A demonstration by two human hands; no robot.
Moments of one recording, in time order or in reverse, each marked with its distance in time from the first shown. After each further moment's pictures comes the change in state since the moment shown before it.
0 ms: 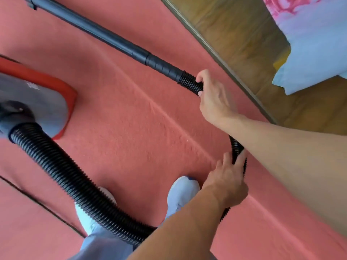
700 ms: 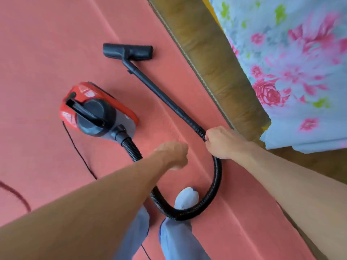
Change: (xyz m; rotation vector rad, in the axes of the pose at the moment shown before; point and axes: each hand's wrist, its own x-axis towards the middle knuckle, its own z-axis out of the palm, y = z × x) left_hand -0.161 0.039 -0.214 0.498 0.139 -0.306; right_hand -0.047 -0.135 -0.183 -0.421 -0.519 -0.143
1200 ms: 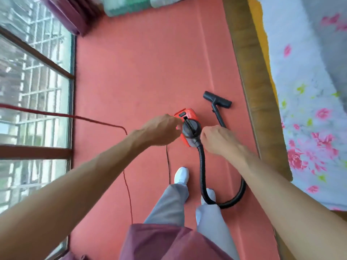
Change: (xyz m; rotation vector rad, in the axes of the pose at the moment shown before) left_hand -0.517 -0.070 -0.180 -0.248 0.535 -0.255; right_hand -0.298 -0.262 -0.267 -0.067 0.196 -0.442
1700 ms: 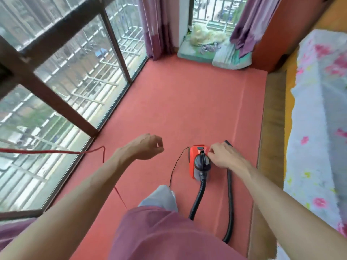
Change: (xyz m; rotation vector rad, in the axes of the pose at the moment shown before) left_hand -0.219 -0.021 -0.011 -0.279 0.301 -0.425; right_hand -0.059 -0.084 -0.080 -0.271 -0.032 -0.258
